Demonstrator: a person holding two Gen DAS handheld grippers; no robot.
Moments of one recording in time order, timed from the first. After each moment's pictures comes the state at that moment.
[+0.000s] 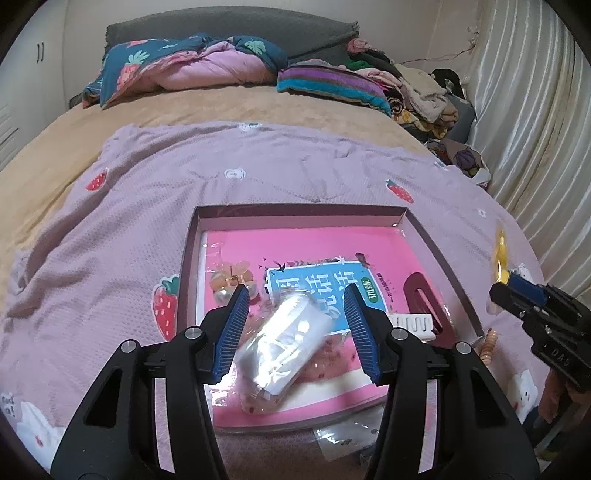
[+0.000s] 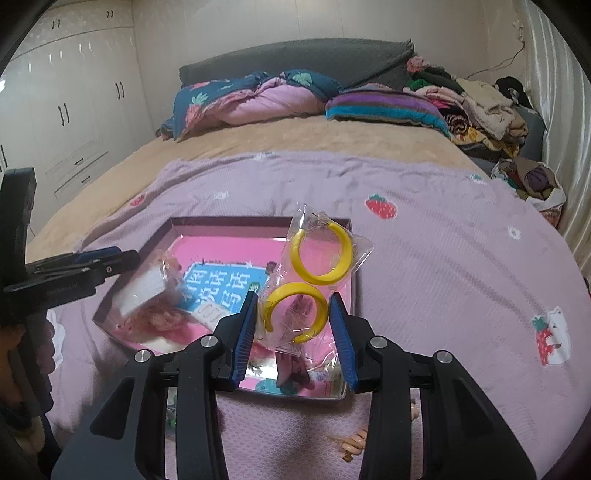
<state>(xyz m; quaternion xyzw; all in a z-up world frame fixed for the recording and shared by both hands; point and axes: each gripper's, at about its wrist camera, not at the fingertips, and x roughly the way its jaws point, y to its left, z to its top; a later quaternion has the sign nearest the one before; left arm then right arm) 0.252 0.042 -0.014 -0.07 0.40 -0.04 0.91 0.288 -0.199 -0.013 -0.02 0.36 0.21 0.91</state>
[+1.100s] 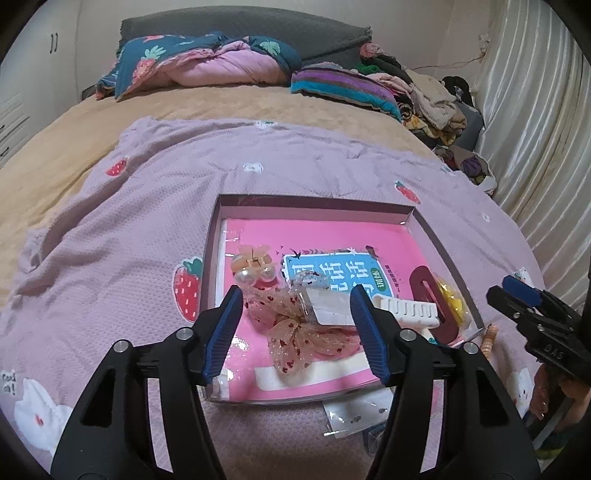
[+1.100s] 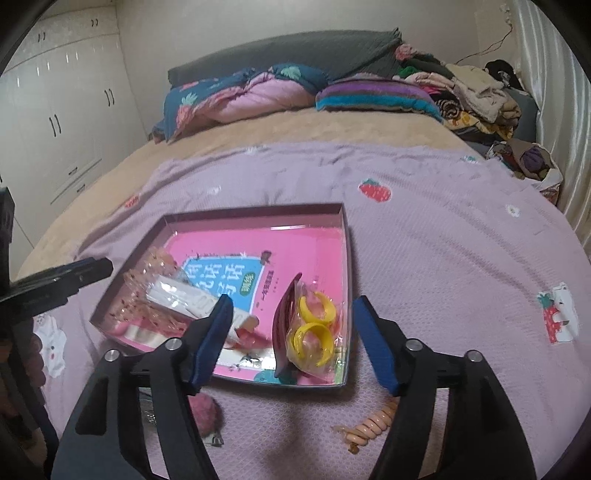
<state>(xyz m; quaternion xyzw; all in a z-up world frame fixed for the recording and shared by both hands) 0.226 0.056 -0.009 -0.09 0.39 -0.02 0.92 0.281 -0.207 -0.017 0.00 0.37 0.19 0.91</state>
